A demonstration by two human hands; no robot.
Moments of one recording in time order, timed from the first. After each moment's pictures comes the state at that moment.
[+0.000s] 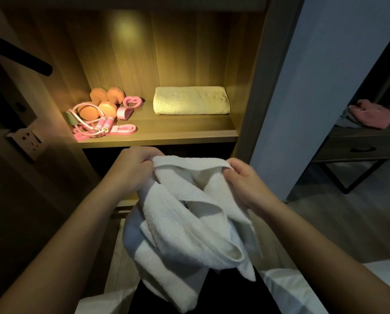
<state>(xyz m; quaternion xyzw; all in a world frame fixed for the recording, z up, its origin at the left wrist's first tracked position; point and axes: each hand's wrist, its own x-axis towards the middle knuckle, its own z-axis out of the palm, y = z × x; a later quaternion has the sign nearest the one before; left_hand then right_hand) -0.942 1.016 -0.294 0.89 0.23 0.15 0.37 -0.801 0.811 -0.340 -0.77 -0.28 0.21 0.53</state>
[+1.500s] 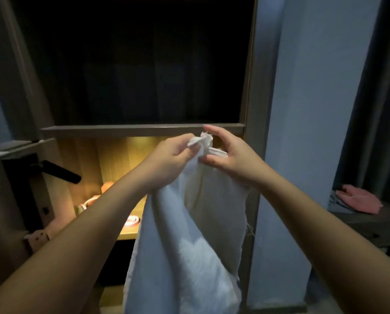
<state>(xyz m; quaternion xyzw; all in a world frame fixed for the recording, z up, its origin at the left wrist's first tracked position) -0.871 0.999 -0.100 0.90 -0.05 0.32 0.29 -0.761 0.850 -0.103 -0.71 -0.54 -0.06 0.45</state>
